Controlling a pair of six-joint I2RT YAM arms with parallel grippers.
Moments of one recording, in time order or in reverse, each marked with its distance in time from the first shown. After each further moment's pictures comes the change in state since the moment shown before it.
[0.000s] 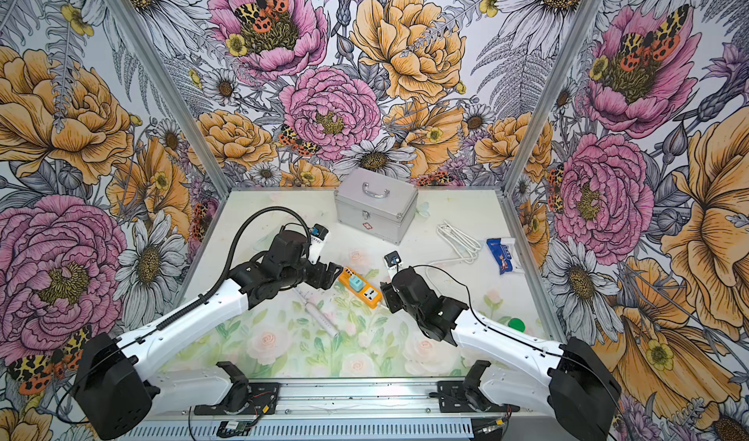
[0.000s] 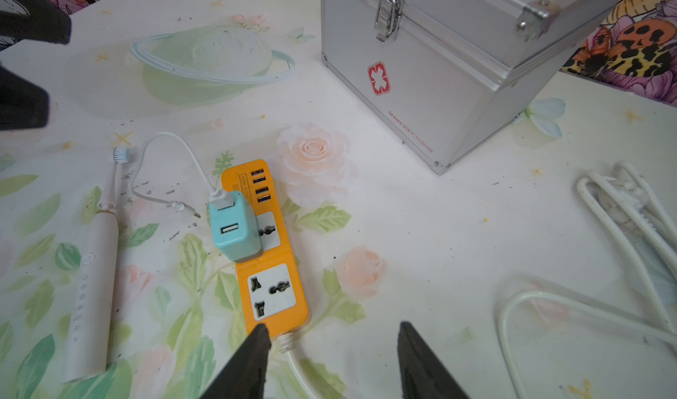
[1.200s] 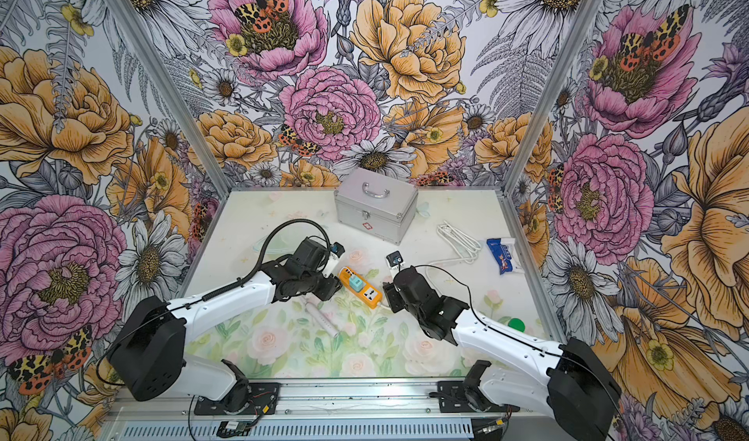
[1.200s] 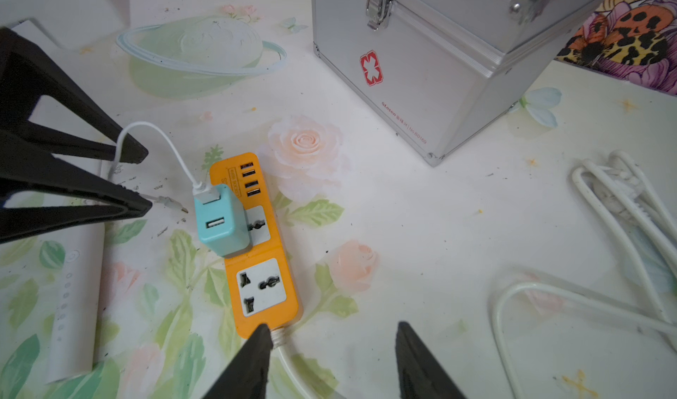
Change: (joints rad) left arm -0.019 0.227 -0.021 0.017 0.031 0.119; right arm -0.018 0.000 -0.008 -0.006 -0.007 0.000
